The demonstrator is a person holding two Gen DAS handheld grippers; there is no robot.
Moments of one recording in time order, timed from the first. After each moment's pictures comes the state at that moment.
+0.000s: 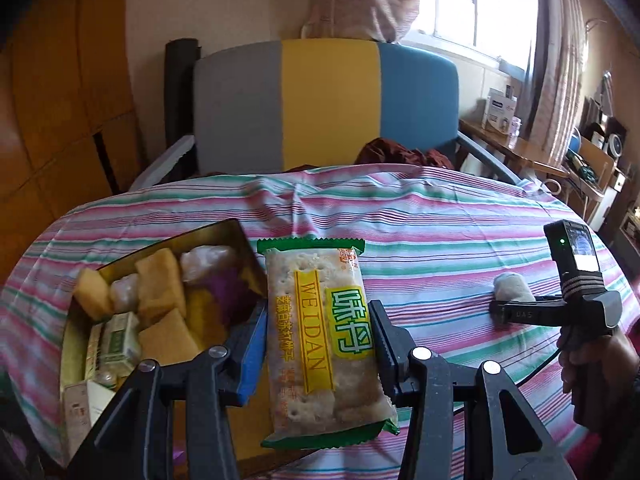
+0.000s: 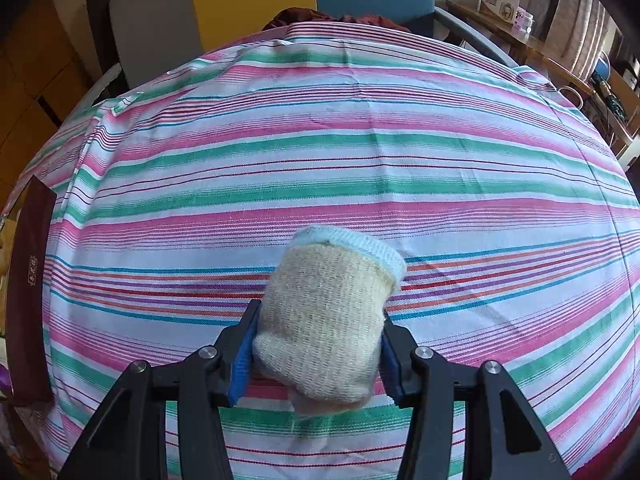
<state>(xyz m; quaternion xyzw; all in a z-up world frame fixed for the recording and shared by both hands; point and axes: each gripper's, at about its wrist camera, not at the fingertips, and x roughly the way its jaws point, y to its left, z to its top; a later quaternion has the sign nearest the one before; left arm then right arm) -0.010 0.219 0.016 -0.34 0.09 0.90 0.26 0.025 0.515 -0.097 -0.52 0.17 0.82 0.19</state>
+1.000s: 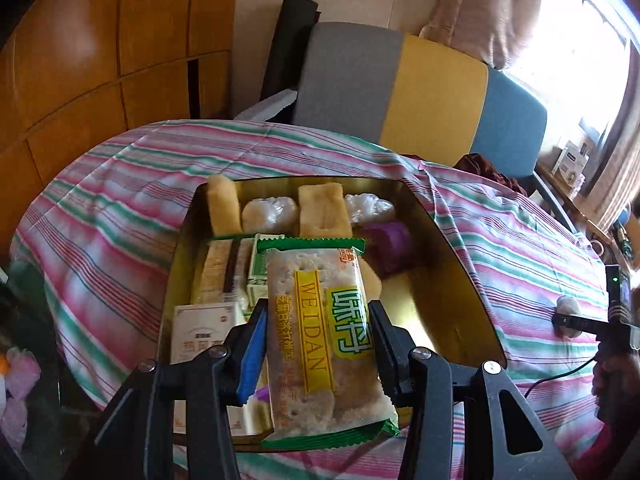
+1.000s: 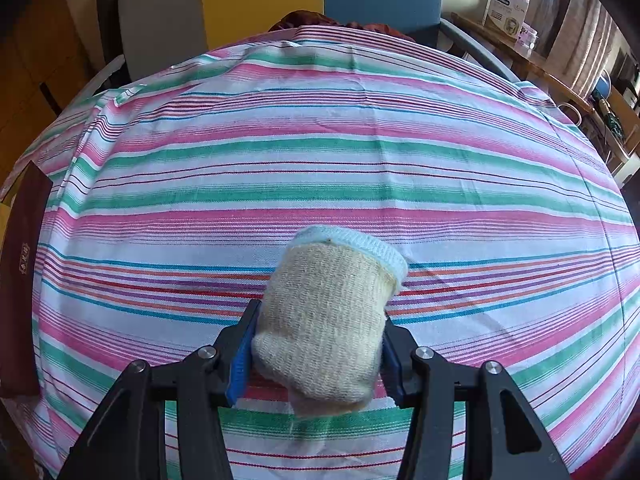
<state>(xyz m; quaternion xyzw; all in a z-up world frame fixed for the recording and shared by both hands) -0.040 0.056 -0.011 -0.40 -0.02 0.91 0.14 0.024 0.507 -0.097 -0.52 0.13 0.82 0.20</state>
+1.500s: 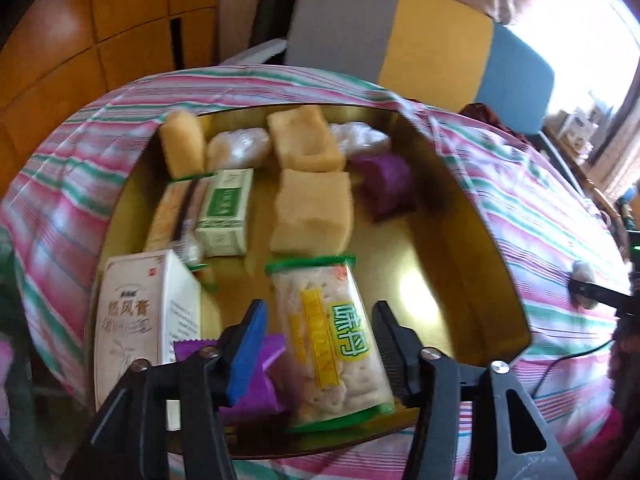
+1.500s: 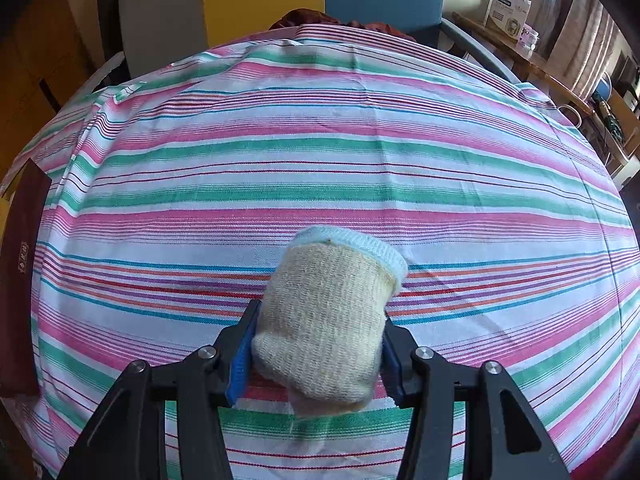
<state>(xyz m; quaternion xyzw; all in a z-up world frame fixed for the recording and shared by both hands) -0.053 0.089 -0.059 -0.47 0.01 0.87 0.14 0.022 0.508 -0.097 -0.53 0.13 0.82 0.20</state>
